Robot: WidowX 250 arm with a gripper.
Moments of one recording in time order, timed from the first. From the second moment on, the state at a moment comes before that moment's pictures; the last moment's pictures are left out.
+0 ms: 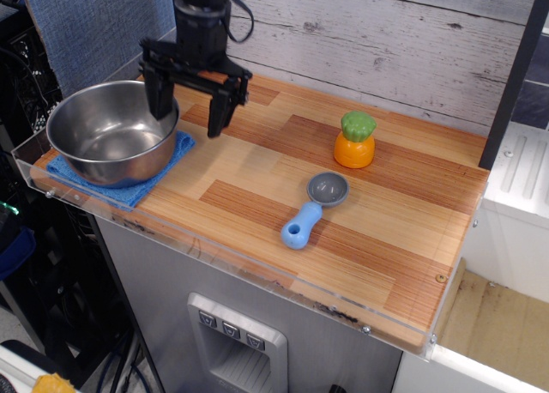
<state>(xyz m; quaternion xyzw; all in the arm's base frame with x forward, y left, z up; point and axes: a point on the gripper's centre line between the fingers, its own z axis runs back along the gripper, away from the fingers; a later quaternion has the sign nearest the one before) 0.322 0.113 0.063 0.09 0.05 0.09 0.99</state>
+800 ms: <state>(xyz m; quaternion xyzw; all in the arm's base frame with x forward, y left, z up) 0.318 0.120 0.055 0.09 0.07 0.10 0.99</state>
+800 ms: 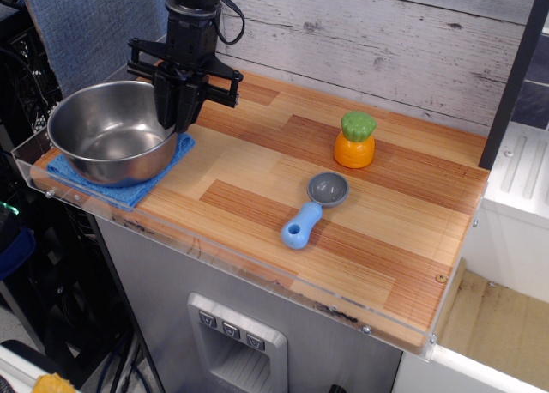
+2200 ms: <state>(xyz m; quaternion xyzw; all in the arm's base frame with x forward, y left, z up) 0.319 0.140 0.056 0.04 0.10 0.16 0.98</state>
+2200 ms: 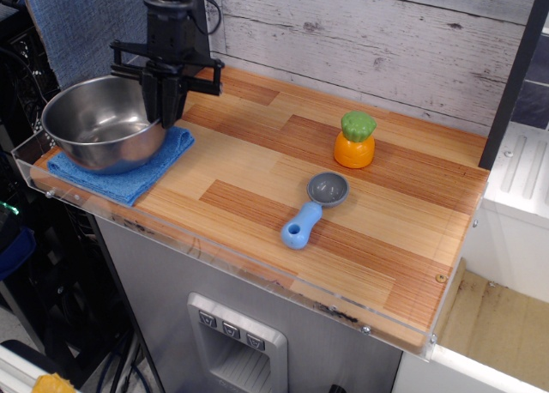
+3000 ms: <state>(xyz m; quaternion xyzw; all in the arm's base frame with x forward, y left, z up) 0.387 0.055 0.084 0.00 0.05 0.06 1.00</state>
